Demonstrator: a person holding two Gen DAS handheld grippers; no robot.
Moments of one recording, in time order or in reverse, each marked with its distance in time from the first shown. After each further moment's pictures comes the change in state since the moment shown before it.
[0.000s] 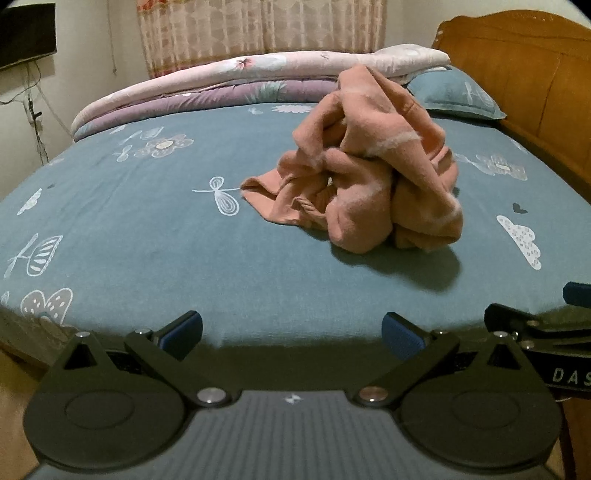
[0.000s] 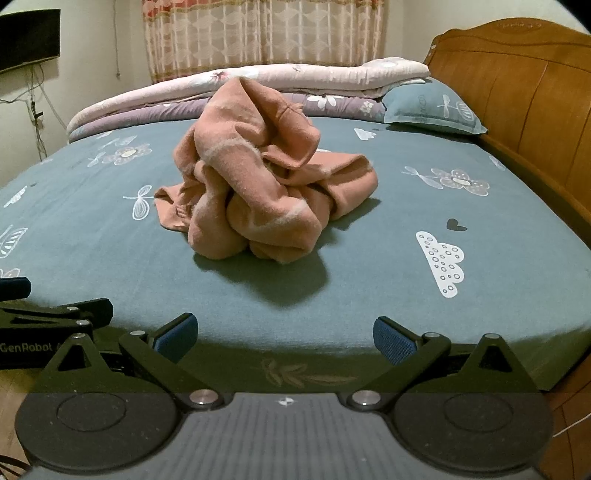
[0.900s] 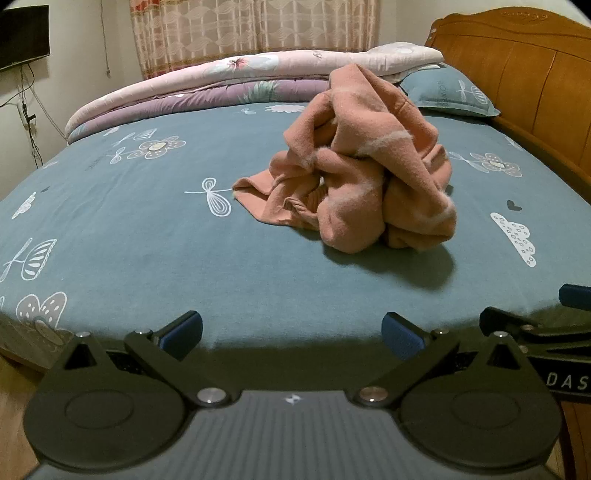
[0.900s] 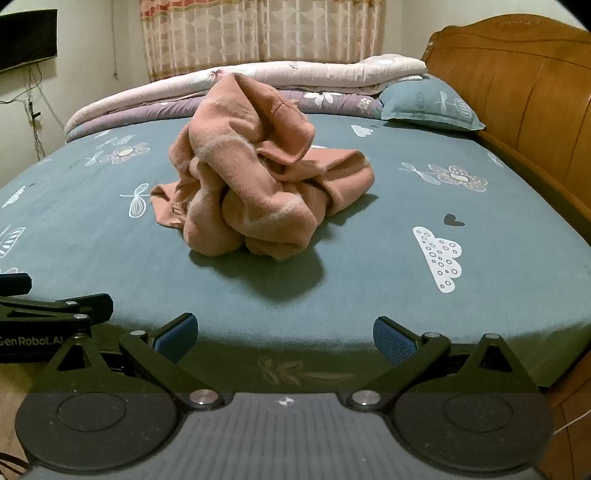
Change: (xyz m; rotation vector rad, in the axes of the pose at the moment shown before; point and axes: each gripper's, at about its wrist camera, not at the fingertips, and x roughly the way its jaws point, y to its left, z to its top) left arm -0.002 -0.001 0.000 0.003 0.011 -0.026; right arm 0.000 -0.003 -0.002 0.011 0.009 -0.005
